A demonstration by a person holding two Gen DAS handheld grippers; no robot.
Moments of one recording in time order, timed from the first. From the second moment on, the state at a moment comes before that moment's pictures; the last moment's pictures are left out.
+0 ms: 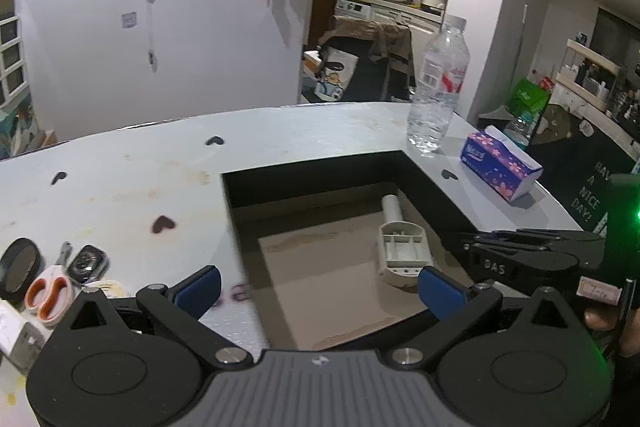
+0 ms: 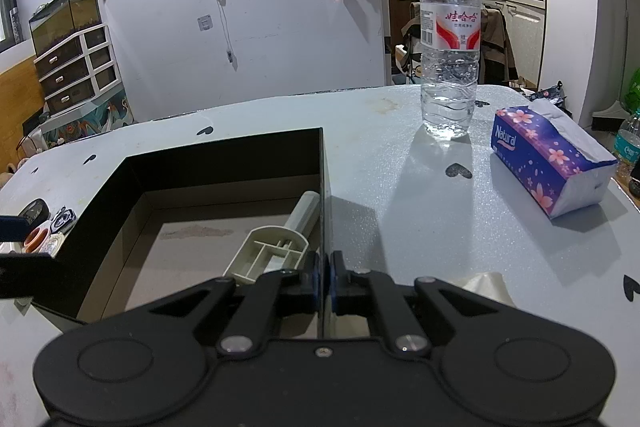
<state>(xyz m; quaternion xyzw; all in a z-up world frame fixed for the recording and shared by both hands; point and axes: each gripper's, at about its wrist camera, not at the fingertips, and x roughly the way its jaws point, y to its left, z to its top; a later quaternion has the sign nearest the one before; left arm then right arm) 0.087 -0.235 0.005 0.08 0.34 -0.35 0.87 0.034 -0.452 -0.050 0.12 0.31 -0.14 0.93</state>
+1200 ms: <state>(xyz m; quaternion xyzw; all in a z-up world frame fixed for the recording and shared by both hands) 0.147 -0.089 -0.054 0.06 0.36 -0.18 0.91 0.033 -0.453 -0.050 0.12 0.32 -0.14 0.93</state>
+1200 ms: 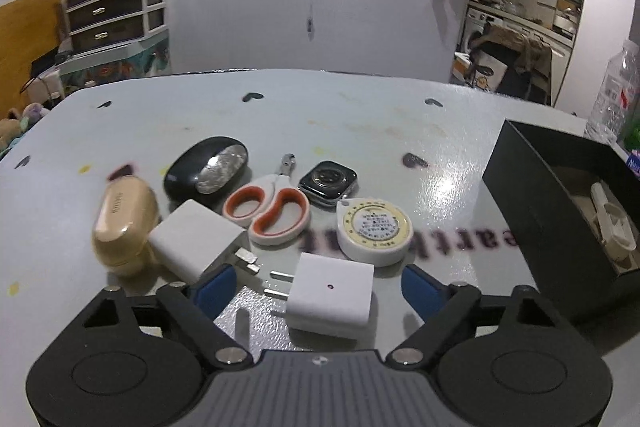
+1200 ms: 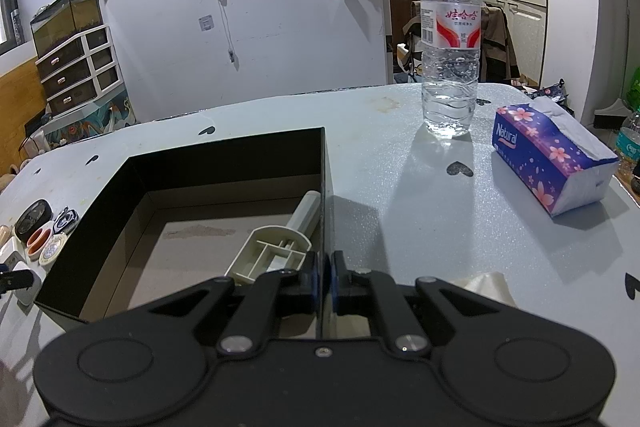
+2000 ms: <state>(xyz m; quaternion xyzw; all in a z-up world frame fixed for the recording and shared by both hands) 0.132 -0.104 -0.019 0.06 0.32 -0.19 0.93 0.033 -0.453 -0.050 0.12 0.32 -0.13 0.93</state>
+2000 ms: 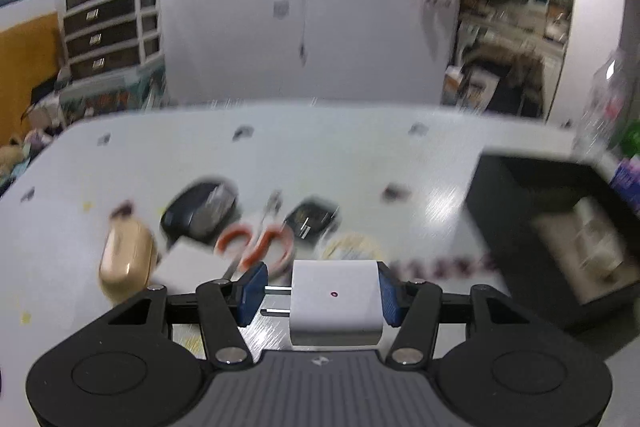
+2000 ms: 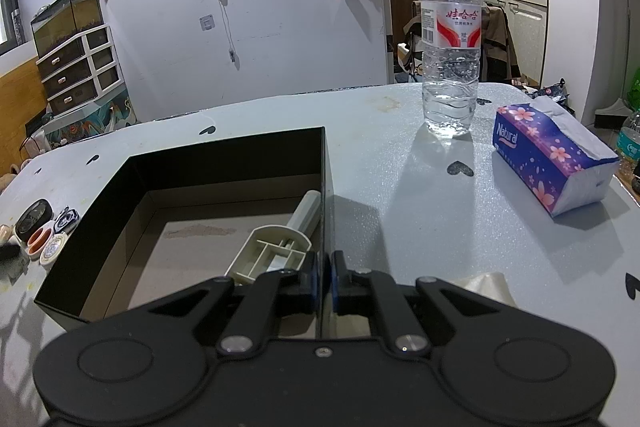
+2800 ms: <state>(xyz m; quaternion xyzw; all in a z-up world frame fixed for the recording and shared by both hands) 0.164 -0.331 -0.016 0.10 0.39 -0.32 0.86 0.033 -0.453 -0.050 0.12 0.32 -0.13 0.93</state>
